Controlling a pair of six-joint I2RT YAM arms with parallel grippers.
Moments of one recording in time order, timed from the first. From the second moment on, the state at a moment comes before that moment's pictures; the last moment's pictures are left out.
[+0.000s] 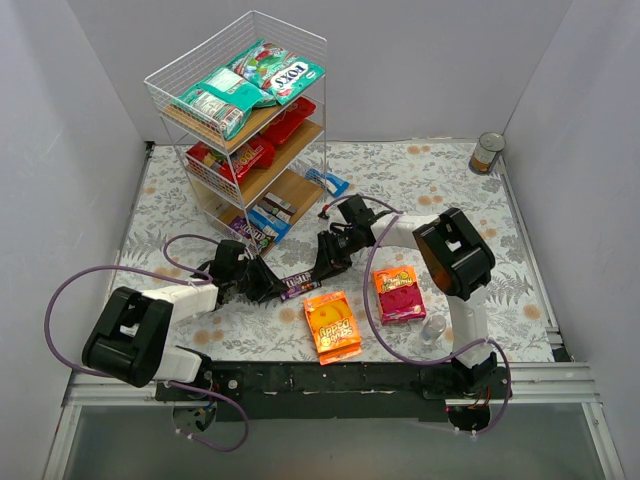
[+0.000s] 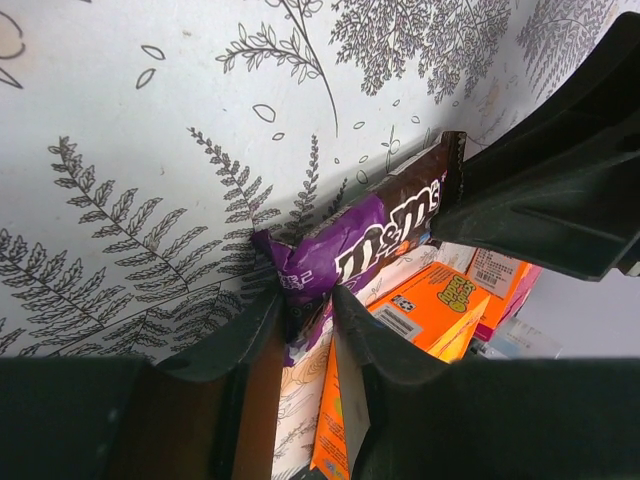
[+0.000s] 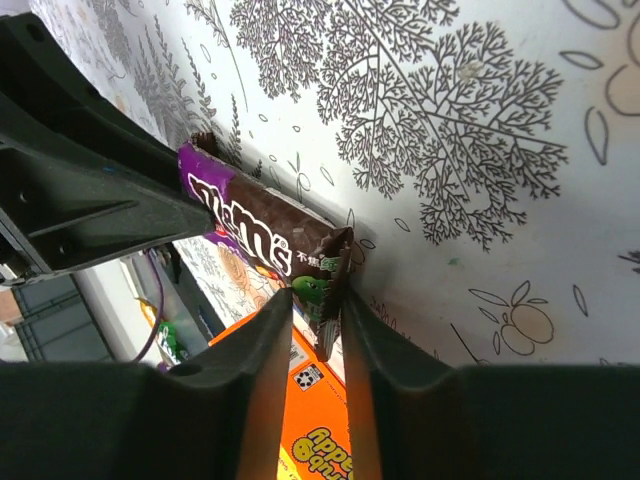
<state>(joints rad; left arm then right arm) -0.36 1.37 0.42 0.10 0.39 -0.97 0.64 2.07 1.25 -0.24 -0.80 0.49</state>
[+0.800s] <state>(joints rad) -0.38 1.12 0.46 -0.10 0.25 -0.92 0.59 1.99 1.18 -0.19 -0.70 0.56</state>
